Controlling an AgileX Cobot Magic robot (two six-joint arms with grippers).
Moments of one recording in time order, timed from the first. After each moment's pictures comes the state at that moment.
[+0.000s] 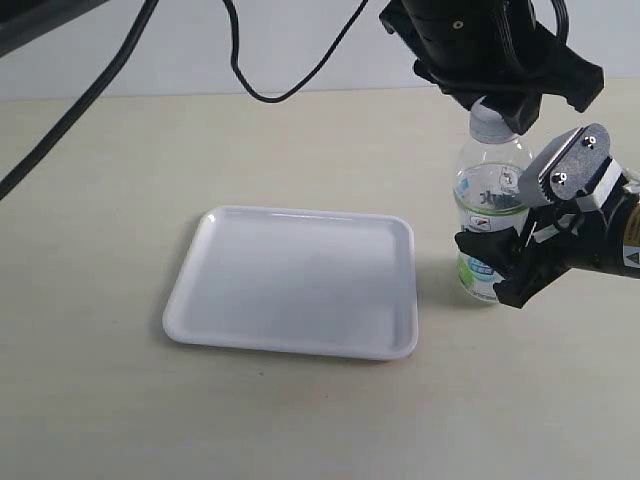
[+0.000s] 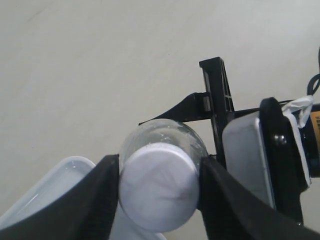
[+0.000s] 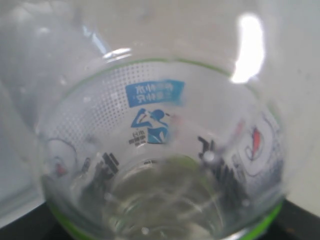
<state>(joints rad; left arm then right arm) -0.93 2.20 -2.26 -0.12 1.12 0.03 -0.15 1.71 -0.46 -1.01 -0.73 0.26</state>
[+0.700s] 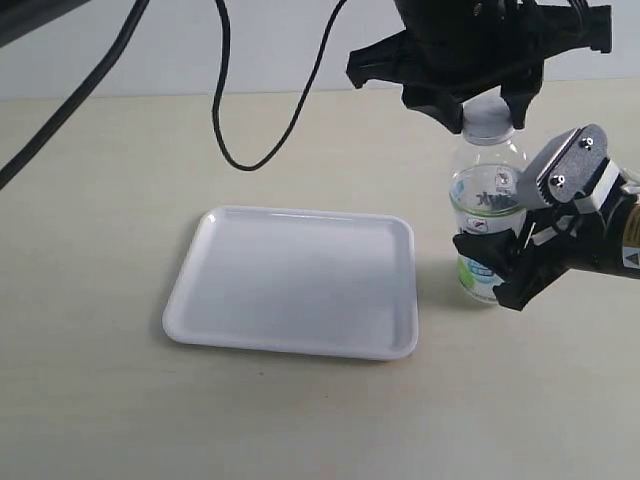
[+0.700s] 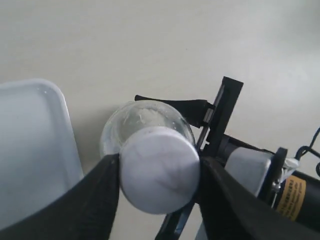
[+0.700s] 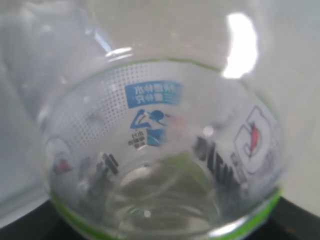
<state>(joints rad) -0.93 2.20 -2.26 -0.11 1.18 -0.59 -0.15 1.71 -0.47 -1.02 -0.74 0.25</state>
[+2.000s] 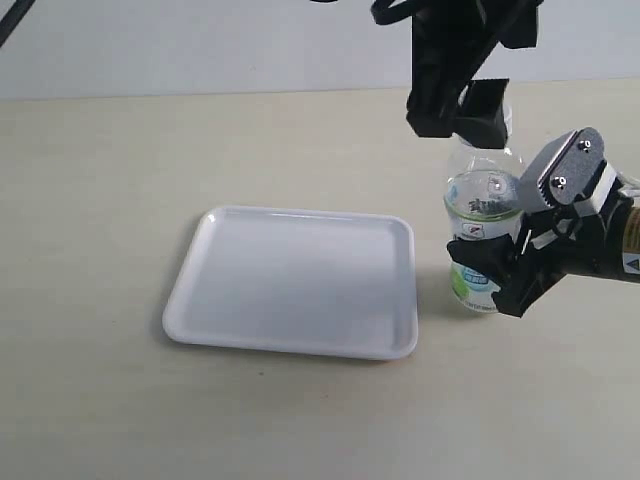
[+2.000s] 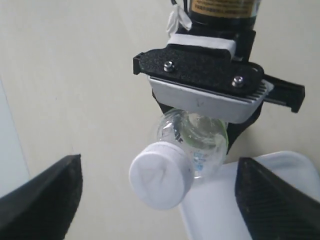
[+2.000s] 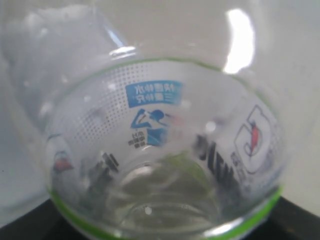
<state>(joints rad) -0.92 2.12 -2.26 -0.21 1.22 1.23 -0.15 1.71 -0.47 -1.11 -0.76 0.34</state>
